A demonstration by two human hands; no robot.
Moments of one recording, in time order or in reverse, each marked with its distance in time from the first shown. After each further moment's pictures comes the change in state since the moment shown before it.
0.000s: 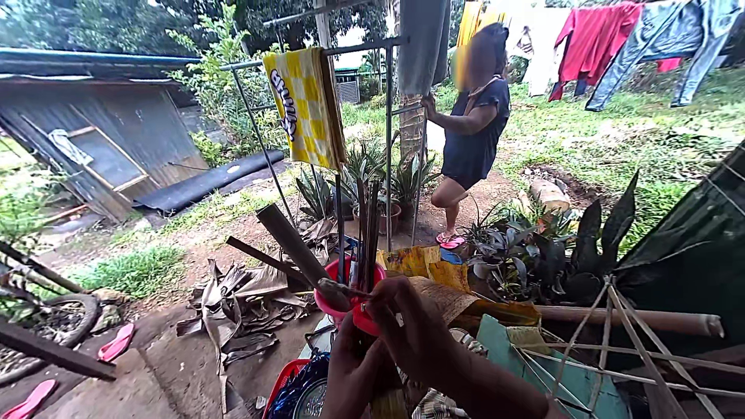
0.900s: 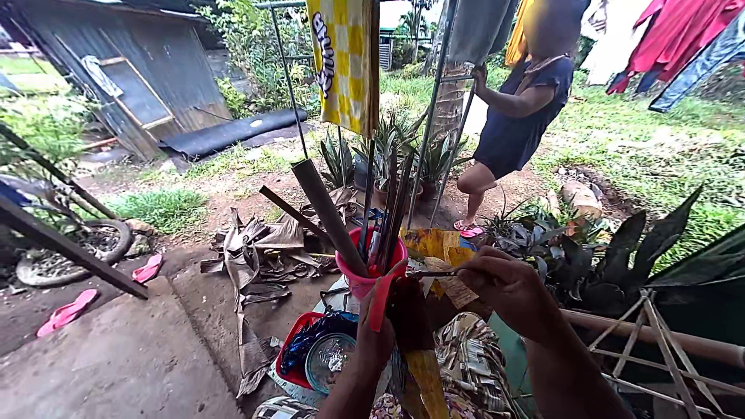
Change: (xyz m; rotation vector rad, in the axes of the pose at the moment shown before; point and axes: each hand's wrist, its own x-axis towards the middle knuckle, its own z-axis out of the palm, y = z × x) left_hand 0.001 -0.025 -0.012 -0.200 0.171 -0.107; right_hand -0.016 0.040 -0.062 -0.022 -0.191 0.281
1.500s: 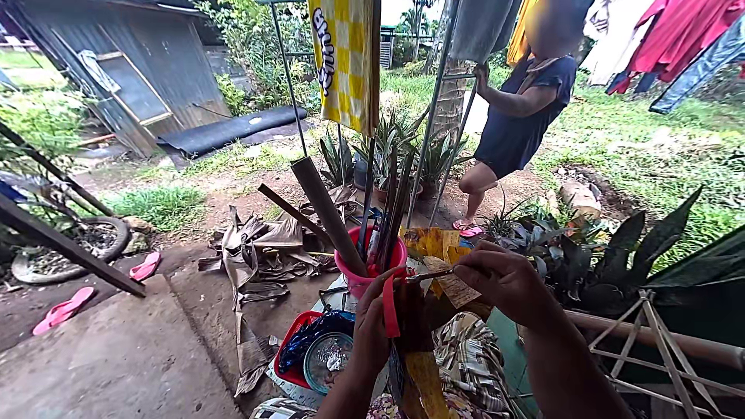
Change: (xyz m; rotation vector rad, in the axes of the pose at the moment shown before) left_hand 0.001 0.003 -0.006 -0.039 -0.104 0.060; right_hand 0.011 0.013 -0.003 0.026 -0.056 -0.013
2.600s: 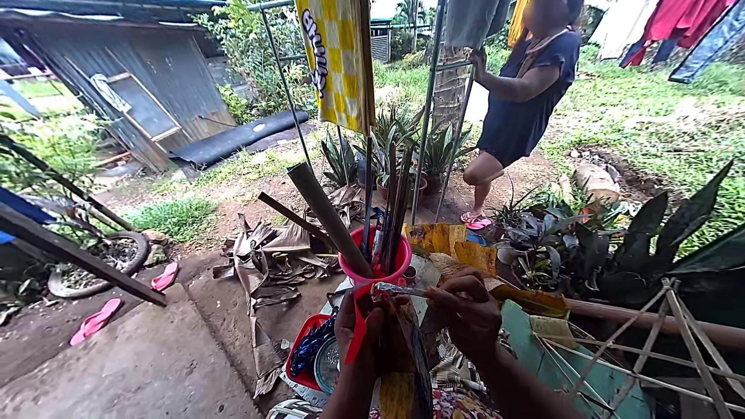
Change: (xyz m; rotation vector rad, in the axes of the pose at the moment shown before) left_hand -0.013 0.015 -0.002 -0.067 0.129 0.083; right_hand -0.027 0.032 0.090 0.028 0.483 -0.403
